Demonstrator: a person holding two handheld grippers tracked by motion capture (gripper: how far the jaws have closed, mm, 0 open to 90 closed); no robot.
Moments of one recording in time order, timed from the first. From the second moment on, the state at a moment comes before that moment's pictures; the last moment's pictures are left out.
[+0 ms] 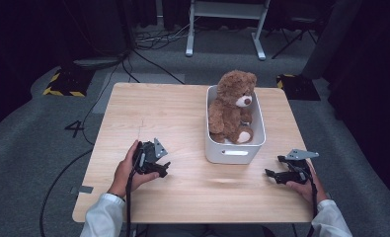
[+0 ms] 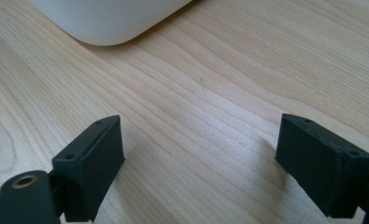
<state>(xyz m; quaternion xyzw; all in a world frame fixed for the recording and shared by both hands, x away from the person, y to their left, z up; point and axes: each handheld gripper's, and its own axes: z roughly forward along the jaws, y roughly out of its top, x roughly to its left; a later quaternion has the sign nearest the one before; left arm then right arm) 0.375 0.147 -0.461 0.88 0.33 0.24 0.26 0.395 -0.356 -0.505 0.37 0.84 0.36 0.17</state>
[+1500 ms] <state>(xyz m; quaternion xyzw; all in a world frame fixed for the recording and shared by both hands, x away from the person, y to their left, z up) 0.315 0.221 -0.507 0.80 0.47 0.17 0.33 0.396 -0.356 -0.506 0.37 0.84 0.36 0.17</state>
